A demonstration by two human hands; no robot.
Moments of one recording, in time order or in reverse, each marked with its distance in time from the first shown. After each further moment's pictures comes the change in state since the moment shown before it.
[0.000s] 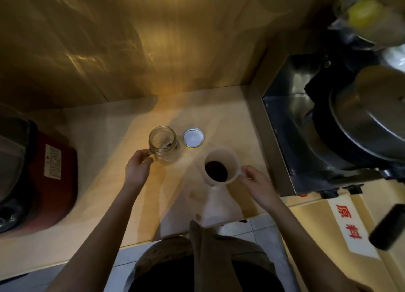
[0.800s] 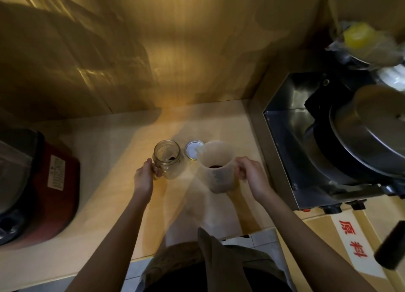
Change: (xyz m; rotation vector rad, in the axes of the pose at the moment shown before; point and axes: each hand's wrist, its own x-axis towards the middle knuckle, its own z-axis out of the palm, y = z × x) left_hand 0.001 0.010 0.015 -0.348 0.035 -0.090; right_hand 0.032 -0.055 0.005 0.388 0.136 0.024
